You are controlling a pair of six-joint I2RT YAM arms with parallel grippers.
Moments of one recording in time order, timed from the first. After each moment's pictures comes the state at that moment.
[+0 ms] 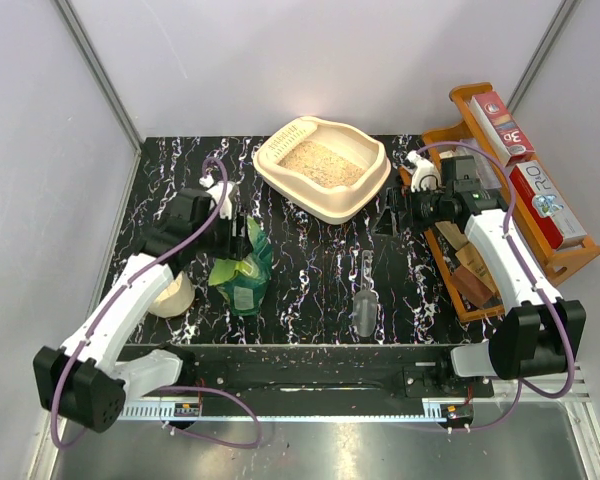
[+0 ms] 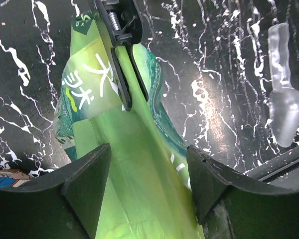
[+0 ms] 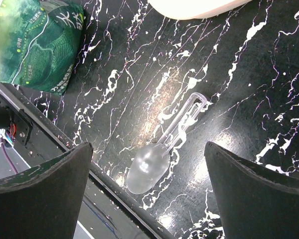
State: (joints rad) left arm -0.34 1.07 0.97 -0.65 0.19 -0.19; right arm 0.12 1.38 1.22 -0.74 -0.63 -0.03
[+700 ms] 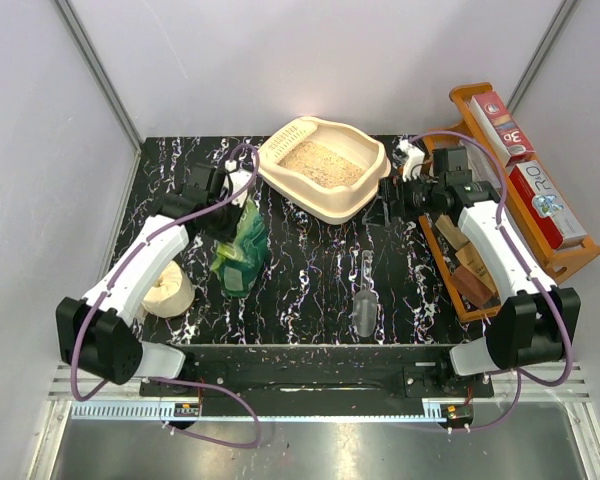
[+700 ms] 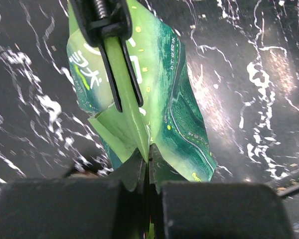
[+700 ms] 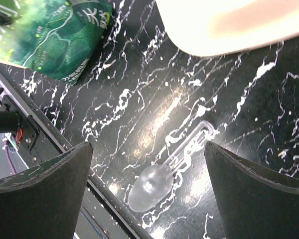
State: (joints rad) left arm -0.34 1.33 1.20 -0.85 0.09 0.07; right arm 0.15 1.42 1.26 -0.68 -0.66 -0.02
